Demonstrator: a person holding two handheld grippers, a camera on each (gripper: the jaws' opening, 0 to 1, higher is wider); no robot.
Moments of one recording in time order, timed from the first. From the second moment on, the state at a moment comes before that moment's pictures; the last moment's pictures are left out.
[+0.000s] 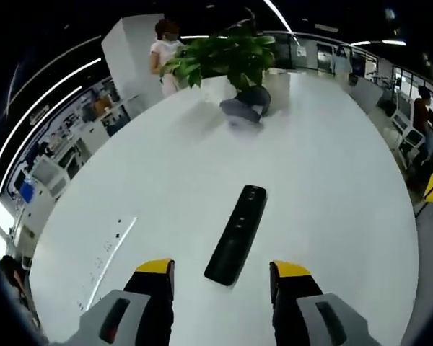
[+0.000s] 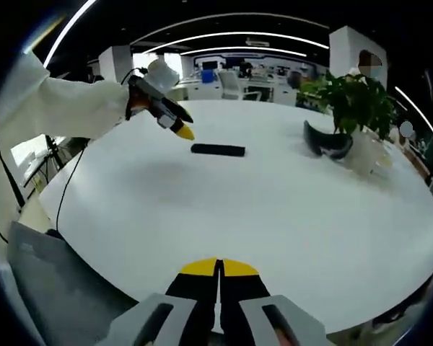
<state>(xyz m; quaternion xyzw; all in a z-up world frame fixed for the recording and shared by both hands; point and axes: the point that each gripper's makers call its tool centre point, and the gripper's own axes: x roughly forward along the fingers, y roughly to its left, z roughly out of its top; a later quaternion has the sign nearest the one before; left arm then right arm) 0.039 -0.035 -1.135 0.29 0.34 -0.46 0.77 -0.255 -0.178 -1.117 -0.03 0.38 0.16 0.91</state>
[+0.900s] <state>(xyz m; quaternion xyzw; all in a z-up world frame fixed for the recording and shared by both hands) 0.051 -0.029 -1.190 0.39 0.42 -0.54 0.61 -0.256 -0.175 -1.121 -0.04 0.39 0.16 0.90</state>
